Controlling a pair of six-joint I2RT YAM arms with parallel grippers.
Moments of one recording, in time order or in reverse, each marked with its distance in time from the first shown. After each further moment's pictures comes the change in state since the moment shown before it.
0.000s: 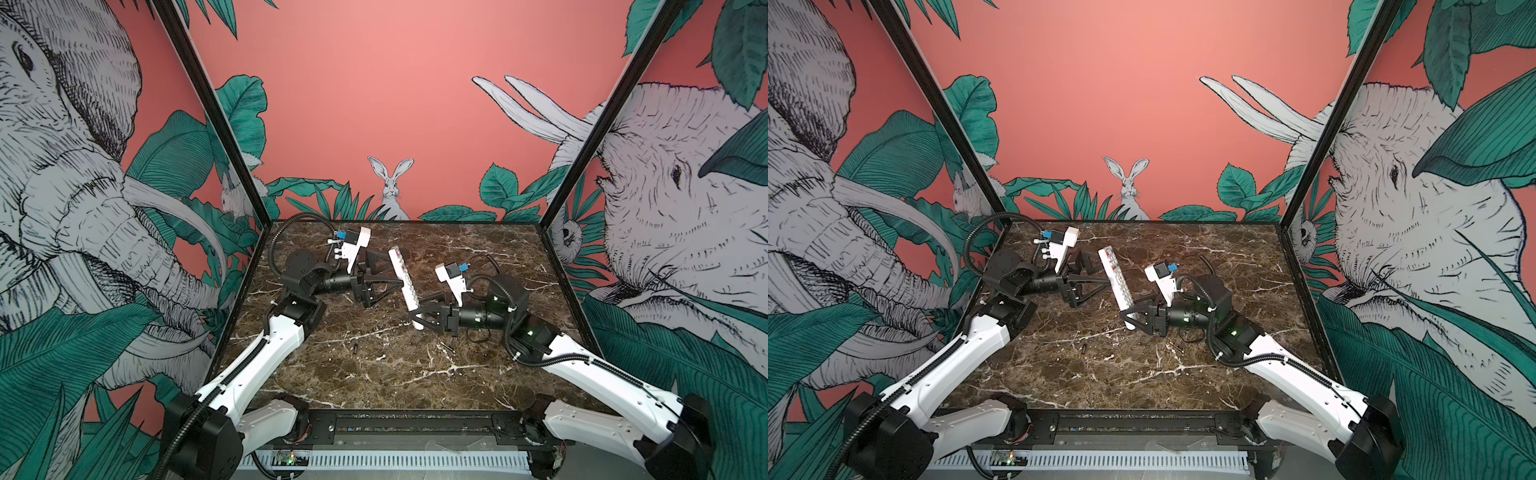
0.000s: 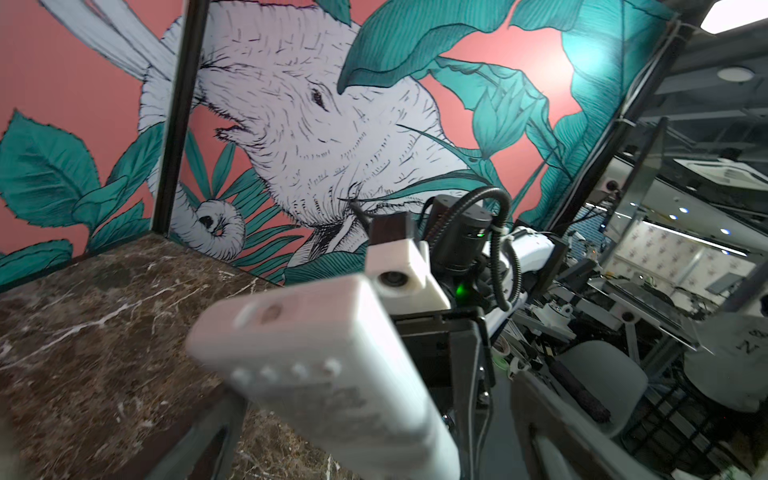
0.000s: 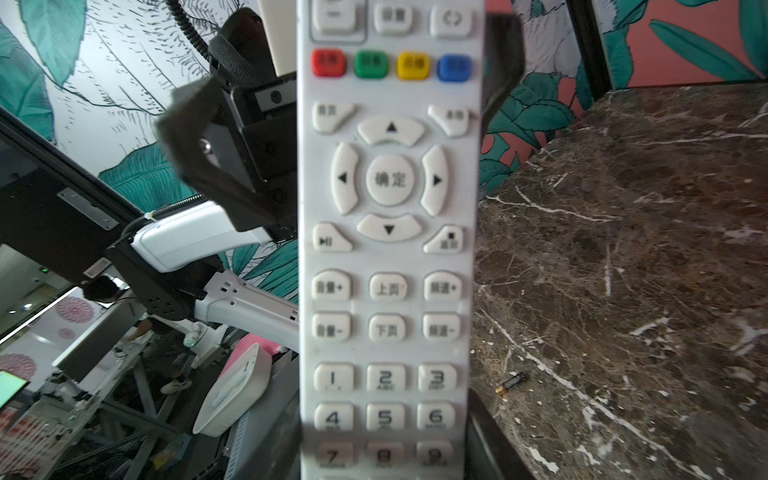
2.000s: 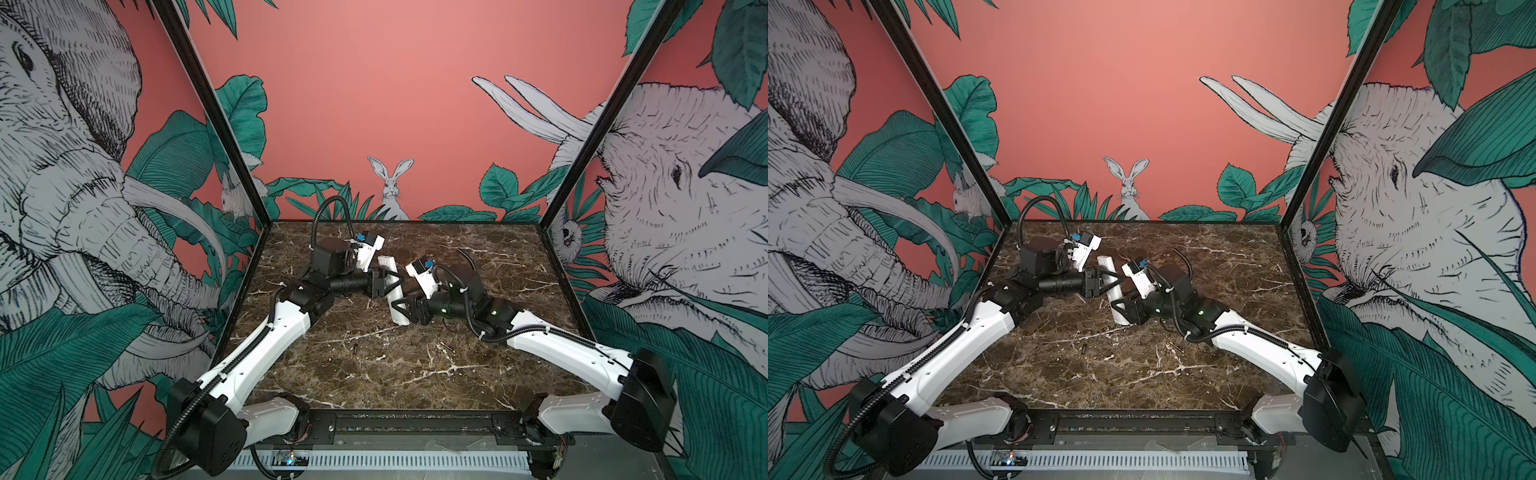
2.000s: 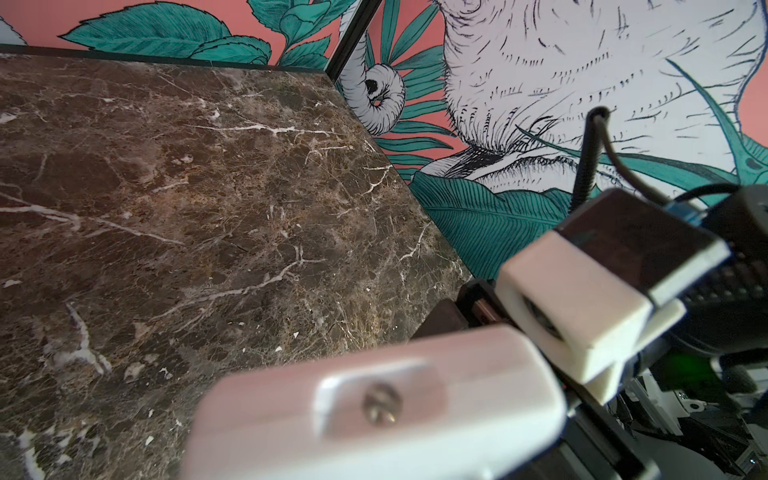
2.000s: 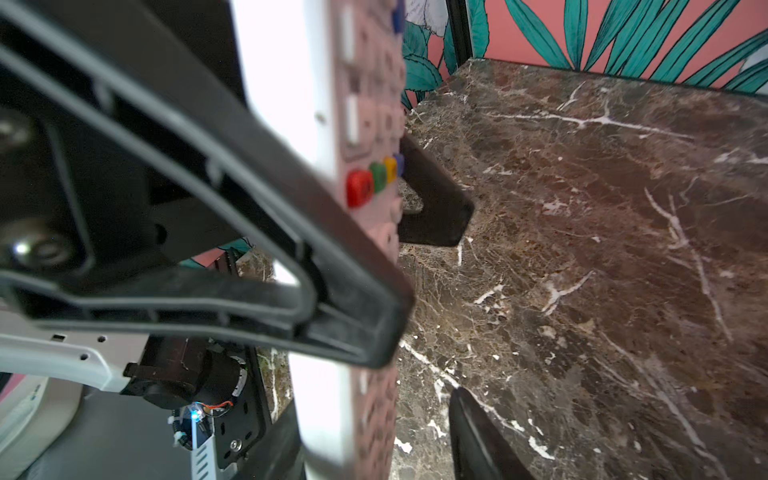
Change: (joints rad) left arm -0.058 0.078 0.171 -0.839 -0.452 0.237; right arm 0.062 0.274 0.179 -0.227 0.379 -0.287
